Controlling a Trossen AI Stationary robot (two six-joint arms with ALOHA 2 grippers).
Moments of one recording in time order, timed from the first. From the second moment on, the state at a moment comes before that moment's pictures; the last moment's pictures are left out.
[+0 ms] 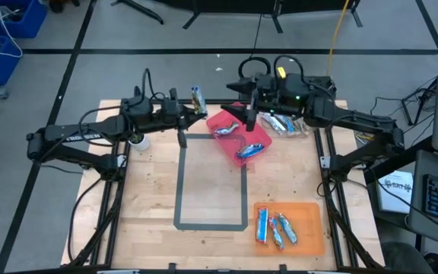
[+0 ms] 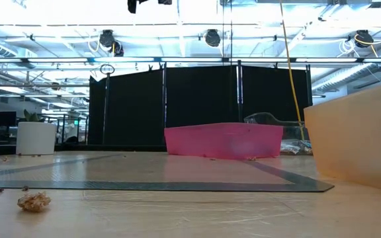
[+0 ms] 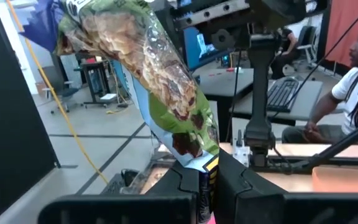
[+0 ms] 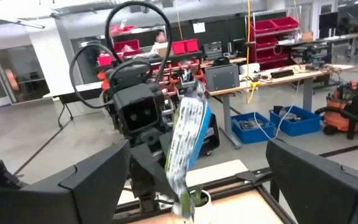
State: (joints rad) left arm 0.22 1.14 0.99 0.17 0.01 0.12; right arm -0.24 1.38 1.44 0.00 -0.06 0.17
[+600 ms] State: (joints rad) left arm 0.21 1.24 1.08 0.18 0.08 0.15; right arm -0.23 1.49 1.52 0.02 -0.13 0.20
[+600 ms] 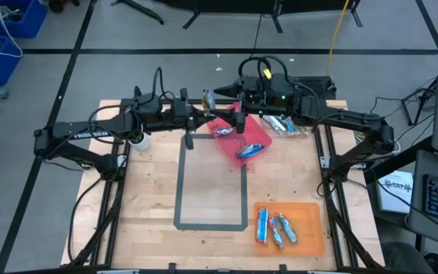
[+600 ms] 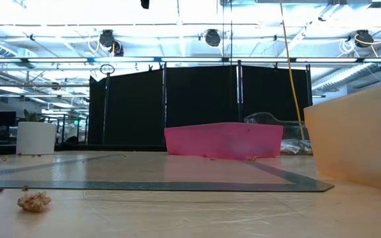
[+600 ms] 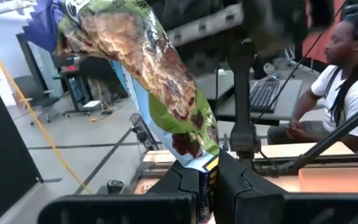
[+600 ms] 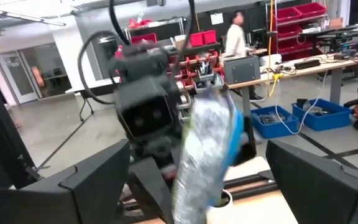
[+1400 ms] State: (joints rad) left arm 0.21 1.32 1.19 0.13 0.13 0.16; right arm -0.23 1.50 1.52 0.01 -0.14 0.18
